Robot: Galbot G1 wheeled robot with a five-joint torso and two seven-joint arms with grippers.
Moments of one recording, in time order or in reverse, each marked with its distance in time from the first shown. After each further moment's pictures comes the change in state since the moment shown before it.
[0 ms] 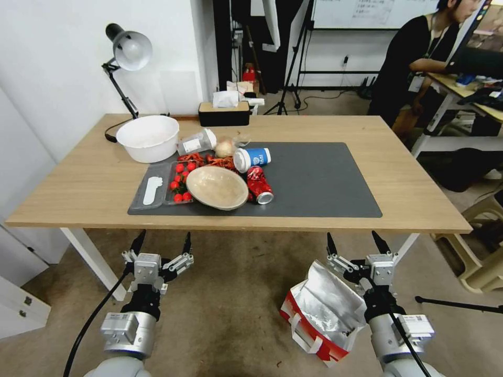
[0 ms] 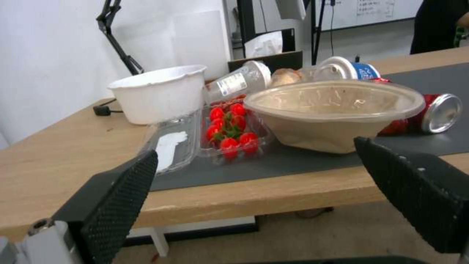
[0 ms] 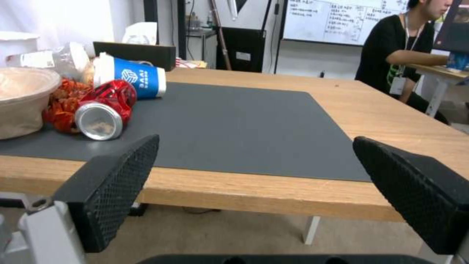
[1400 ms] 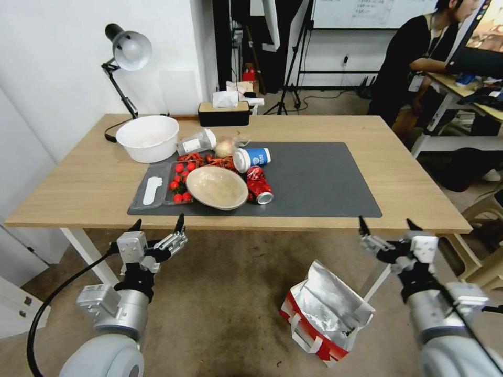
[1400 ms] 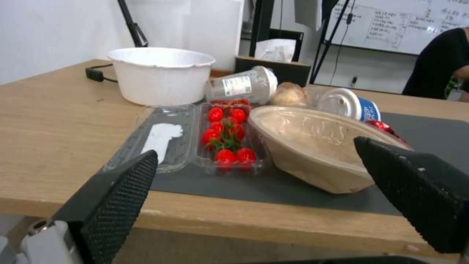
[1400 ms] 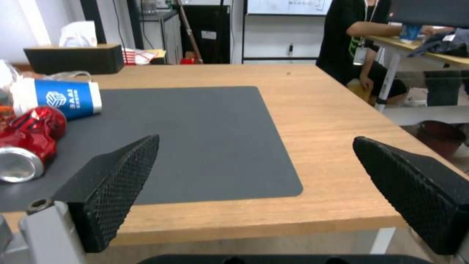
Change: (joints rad) left arm -0.090 0.021 -0.025 -0.090 -0.300 0.225 -0.073; right arm 0.104 -0.058 0.196 0.134 0.219 -0.348 0.027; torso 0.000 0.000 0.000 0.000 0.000
